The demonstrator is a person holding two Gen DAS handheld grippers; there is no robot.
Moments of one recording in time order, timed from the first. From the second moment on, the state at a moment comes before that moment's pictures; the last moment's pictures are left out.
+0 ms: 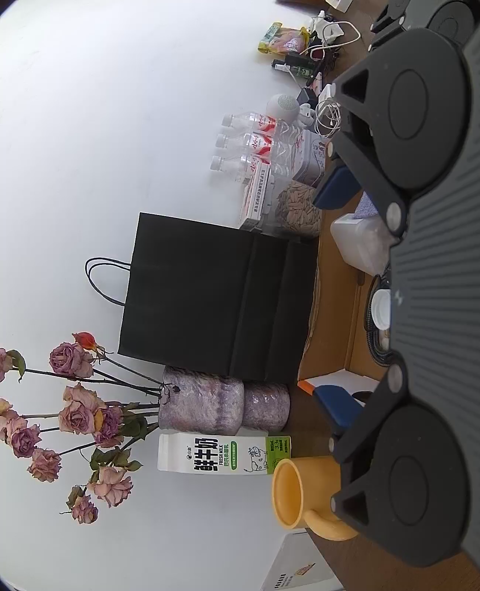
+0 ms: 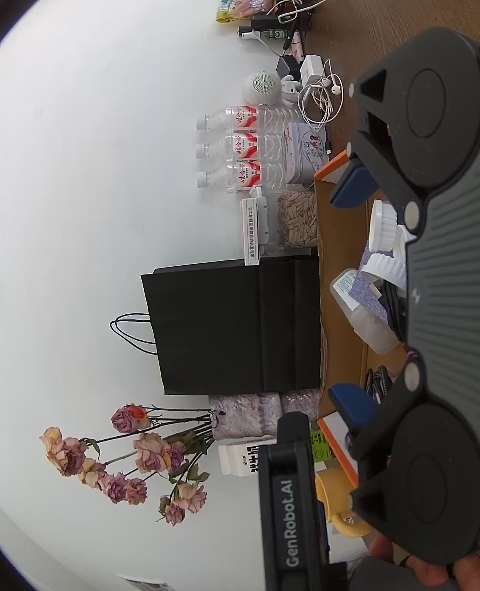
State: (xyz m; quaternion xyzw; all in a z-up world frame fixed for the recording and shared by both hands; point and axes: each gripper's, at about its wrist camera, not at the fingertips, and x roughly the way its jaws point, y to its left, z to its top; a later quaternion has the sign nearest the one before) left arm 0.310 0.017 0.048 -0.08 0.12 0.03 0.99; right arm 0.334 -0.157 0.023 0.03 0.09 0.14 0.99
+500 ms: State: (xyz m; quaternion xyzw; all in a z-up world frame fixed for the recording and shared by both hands) left arm 0.277 0.018 0.050 -0.05 0.14 0.05 0.99; right arm 0.316 -0.170 0.025 0.03 0.11 0.13 0.98
